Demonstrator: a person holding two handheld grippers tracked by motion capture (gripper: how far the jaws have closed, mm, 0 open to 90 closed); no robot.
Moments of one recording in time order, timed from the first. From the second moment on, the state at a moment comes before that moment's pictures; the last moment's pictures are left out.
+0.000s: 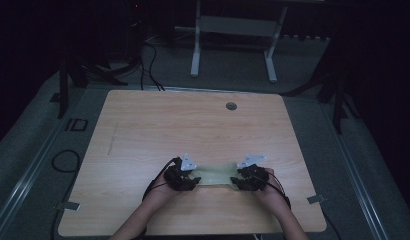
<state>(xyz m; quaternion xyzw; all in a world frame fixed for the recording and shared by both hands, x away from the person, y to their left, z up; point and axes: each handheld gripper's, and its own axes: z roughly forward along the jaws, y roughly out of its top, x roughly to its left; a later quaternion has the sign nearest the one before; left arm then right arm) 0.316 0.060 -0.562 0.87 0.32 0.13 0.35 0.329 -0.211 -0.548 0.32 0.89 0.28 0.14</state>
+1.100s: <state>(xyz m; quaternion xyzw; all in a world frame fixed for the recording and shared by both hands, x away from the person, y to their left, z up) 0.313 0.054 -0.556 0.89 0.29 0.11 0.34 0.334 -0.219 -0.545 0.25 0.92 0.30 0.09</state>
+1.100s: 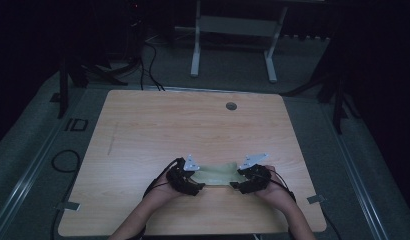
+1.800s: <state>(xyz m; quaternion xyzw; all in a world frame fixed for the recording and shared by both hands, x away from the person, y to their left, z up) 0.294 0.082 -0.540 0.82 0.35 0.15 0.42 0.323 -0.241 -0.523 0.28 0.87 0.39 0.11</state>
